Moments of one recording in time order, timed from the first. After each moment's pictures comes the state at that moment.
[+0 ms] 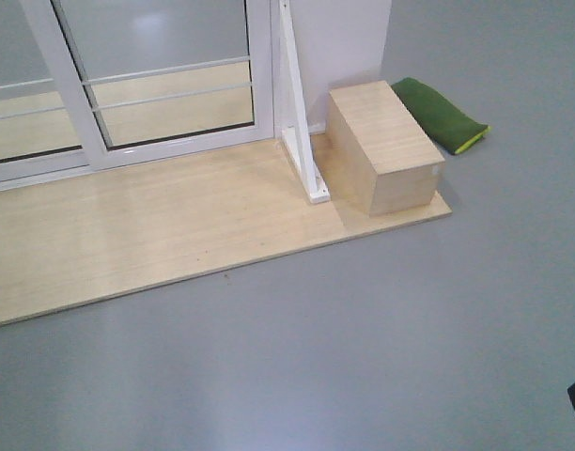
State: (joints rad) left arm -0.01 -0.01 0.03 -0.11 0.15 0.13; right arm -0.05 -0.01 0.03 0.03 0.09 -0.05
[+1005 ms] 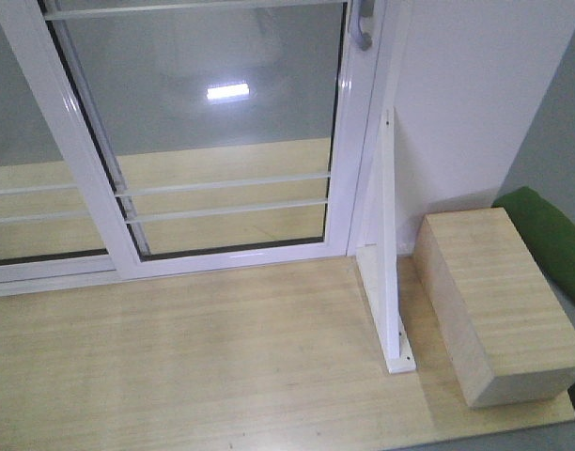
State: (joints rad) left arm -0.01 -0.01 0.03 -0.11 0.15 0.13; right arm -0.05 -0.01 0.03 0.03 0.09 -0.05
